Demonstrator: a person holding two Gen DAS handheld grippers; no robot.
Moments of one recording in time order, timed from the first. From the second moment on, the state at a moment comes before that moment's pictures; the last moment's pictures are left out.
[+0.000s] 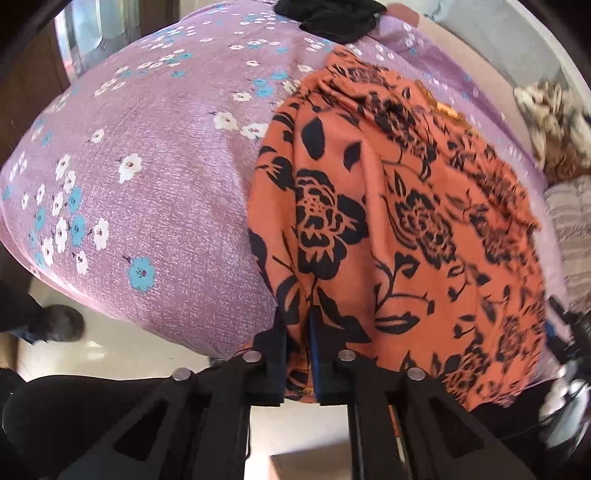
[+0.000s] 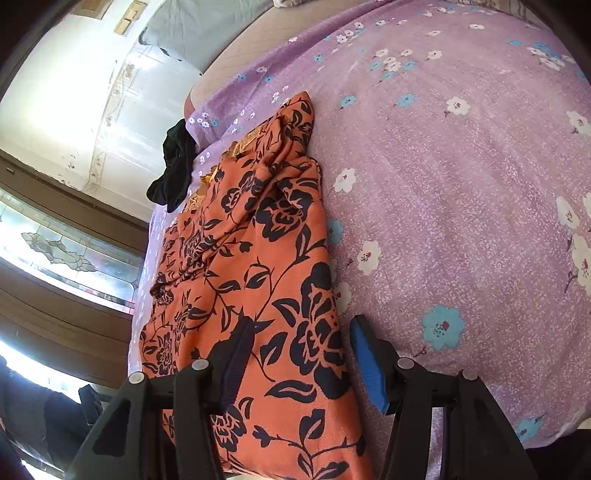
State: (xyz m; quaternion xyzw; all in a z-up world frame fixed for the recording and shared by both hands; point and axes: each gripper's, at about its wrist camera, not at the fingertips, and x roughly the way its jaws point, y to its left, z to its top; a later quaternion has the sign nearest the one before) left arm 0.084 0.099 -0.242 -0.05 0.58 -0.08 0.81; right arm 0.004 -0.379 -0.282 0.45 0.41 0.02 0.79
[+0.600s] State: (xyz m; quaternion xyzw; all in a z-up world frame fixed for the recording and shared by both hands) left arm 0.106 0.119 -0.219 0.02 0.54 -0.04 0.84; right arm -0.025 -0.375 -0.283 0.48 0.45 0.05 0.75
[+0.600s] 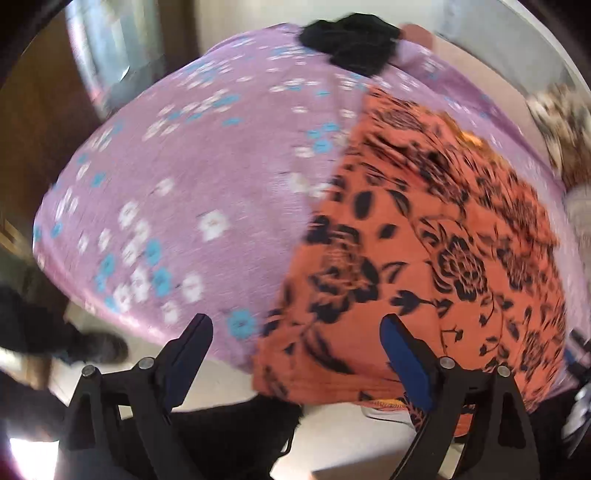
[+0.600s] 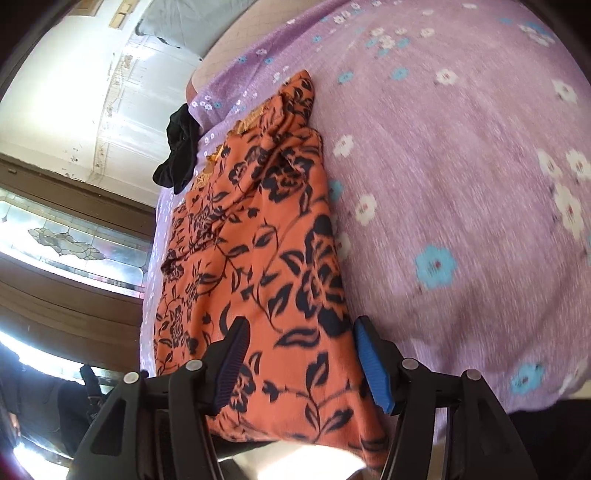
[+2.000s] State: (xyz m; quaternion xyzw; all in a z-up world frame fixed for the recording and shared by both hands) left arm 0.128 0.136 -0.219 -0.13 0.57 -0.19 0.79; right arm 0.022 -0.322 -0.295 0.48 0.50 0.16 0.70
